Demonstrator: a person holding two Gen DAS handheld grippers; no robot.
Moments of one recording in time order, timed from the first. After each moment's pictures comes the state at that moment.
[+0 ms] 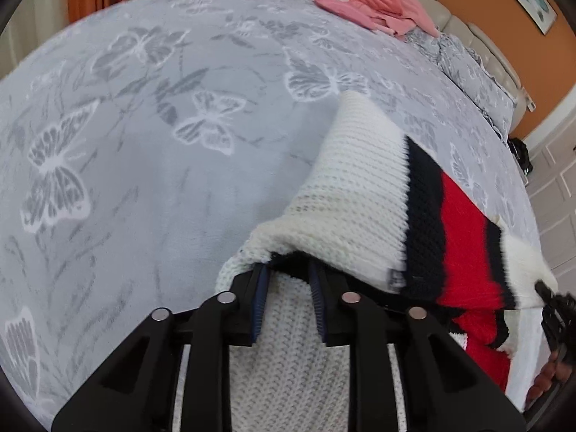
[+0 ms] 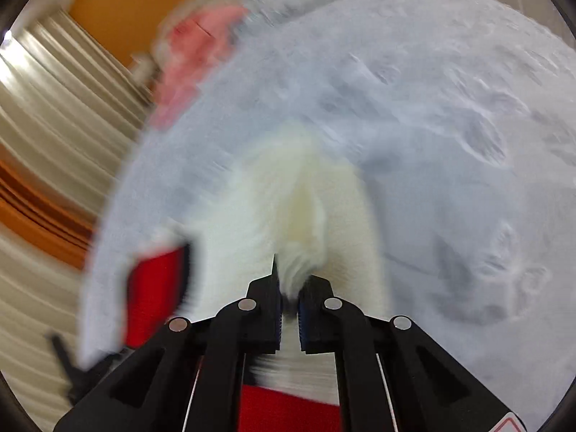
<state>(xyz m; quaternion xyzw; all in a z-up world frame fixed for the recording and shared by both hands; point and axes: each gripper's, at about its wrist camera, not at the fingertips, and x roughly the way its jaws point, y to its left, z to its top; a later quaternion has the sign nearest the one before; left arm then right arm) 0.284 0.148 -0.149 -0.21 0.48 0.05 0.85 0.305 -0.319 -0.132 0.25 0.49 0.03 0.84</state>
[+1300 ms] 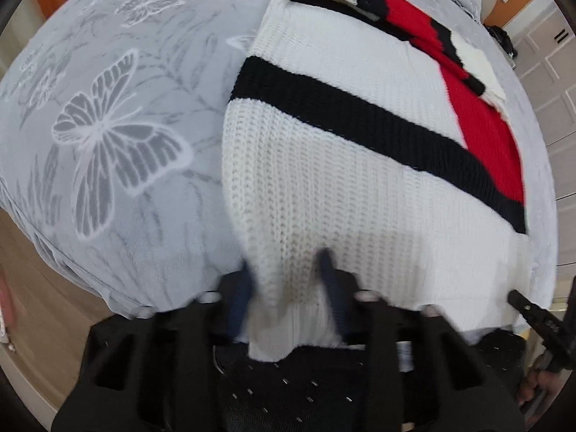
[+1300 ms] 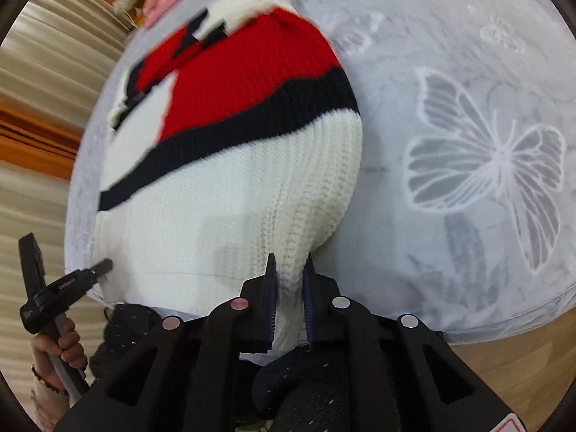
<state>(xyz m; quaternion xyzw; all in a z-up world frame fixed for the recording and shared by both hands) 0.046 0.112 -0.144 -0.11 0.61 -0.03 0.78 -0.024 -0.294 -0.136 0.24 0.58 0.04 0.78</state>
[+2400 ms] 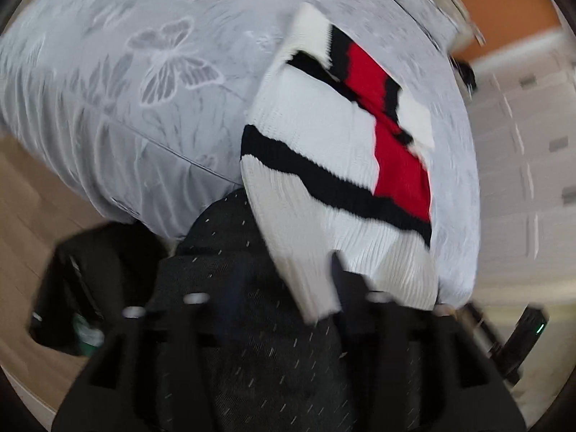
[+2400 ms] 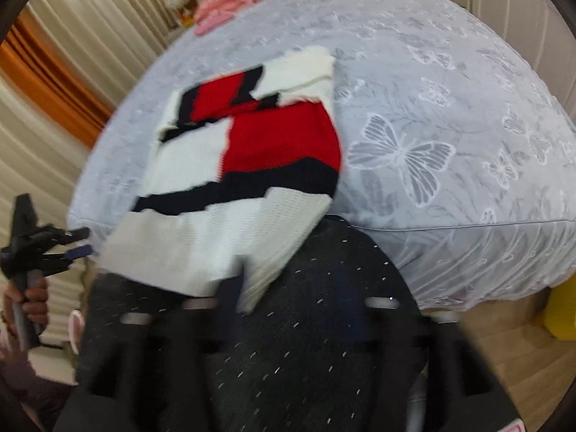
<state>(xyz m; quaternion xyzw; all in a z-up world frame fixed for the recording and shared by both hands) -0.095 0.150 -0.051 -0.26 0.60 -0.08 0.76 -0.161 -0.310 -0.032 0.14 0.53 0.05 0.83</state>
